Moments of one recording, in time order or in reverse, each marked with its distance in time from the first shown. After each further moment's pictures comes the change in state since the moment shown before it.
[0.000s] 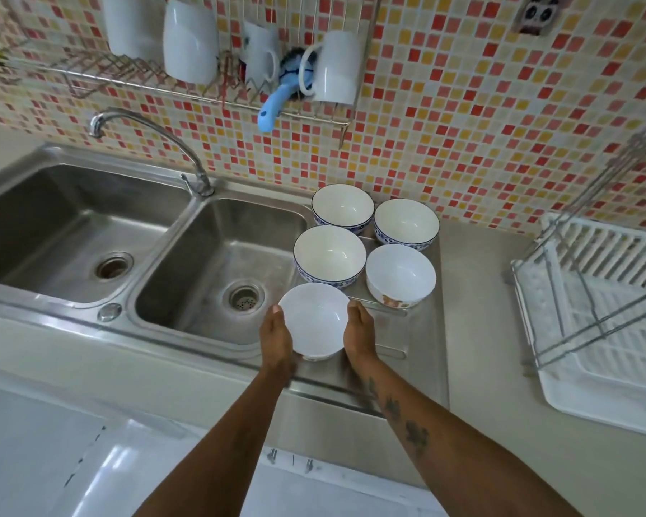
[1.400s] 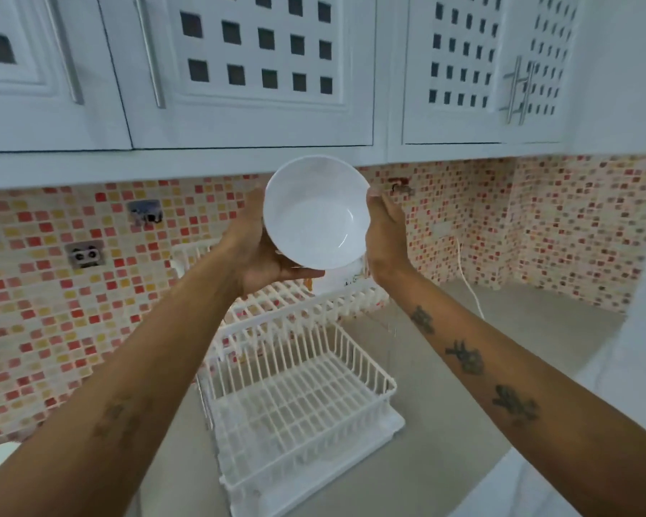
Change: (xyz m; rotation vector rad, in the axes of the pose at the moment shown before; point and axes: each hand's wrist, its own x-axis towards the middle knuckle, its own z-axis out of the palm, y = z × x) left_hand -0.401 0.277 0.381 0.055 -1.486 0.095; right_hand -0.155 -0.303 -0.579 0.290 0.638 -0.924
